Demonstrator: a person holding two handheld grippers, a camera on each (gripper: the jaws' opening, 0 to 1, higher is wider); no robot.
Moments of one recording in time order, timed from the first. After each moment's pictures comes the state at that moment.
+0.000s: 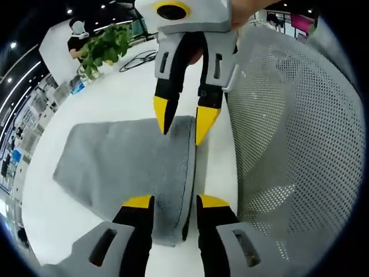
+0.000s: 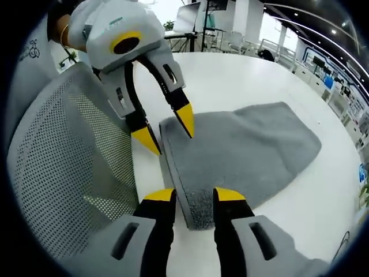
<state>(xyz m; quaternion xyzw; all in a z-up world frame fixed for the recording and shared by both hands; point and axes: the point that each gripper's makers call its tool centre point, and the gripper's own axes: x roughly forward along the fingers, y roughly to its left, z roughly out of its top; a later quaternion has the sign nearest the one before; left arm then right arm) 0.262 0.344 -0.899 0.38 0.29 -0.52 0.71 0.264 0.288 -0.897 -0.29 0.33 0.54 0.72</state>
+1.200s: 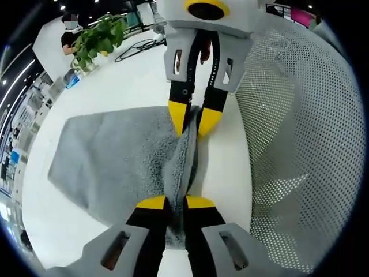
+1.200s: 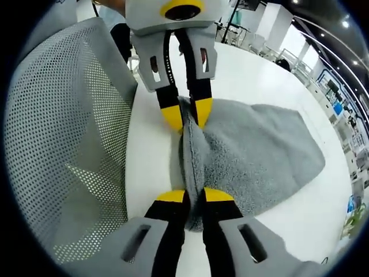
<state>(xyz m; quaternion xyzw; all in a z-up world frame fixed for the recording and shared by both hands) 0.275 0.344 -0.912 0.39 0.31 -0.52 0.69 0.265 0.287 -0.919 -0.37 0.30 0.55 0.68</state>
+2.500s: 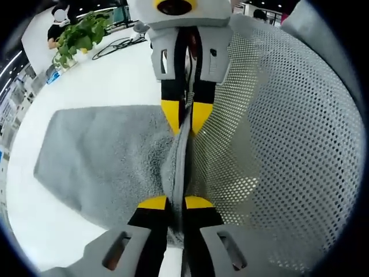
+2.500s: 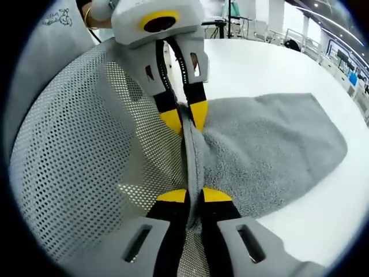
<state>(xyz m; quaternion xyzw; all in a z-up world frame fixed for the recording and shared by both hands) 0.195 0.350 -0.906 0.36 0.36 -0.58 0.64 0.186 0.291 -0.907 -0.27 0.38 0.61 0.64</state>
